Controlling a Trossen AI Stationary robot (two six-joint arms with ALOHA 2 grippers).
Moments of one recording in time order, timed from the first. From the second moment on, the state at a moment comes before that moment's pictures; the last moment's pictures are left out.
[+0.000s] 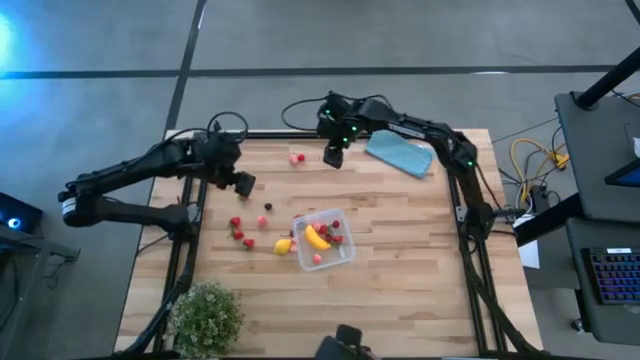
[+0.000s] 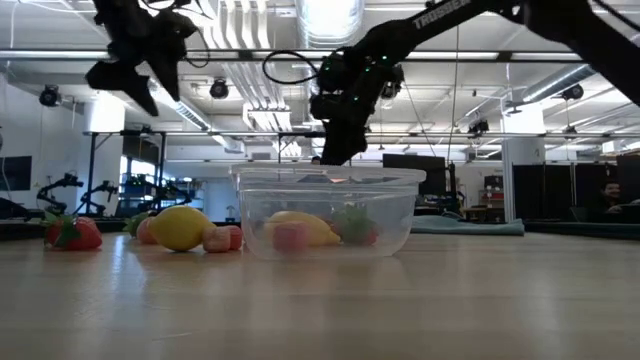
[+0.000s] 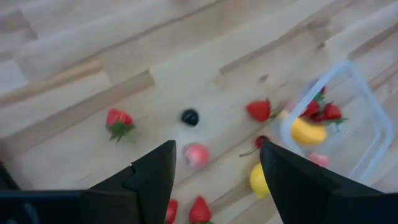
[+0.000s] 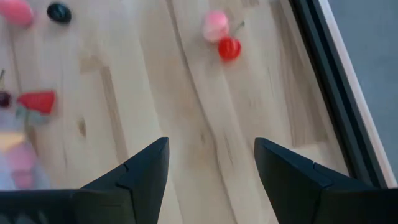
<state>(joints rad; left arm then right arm) 0.40 0.99 1.06 -1.11 -0.01 -0.74 -0.53 2.13 1.93 -0.91 -0.22 -0.22</state>
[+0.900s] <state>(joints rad) 0.40 0.78 0.85 -1.05 -0.22 -0.62 -0.51 2.50 2.33 -0.89 -0.22 0.05</state>
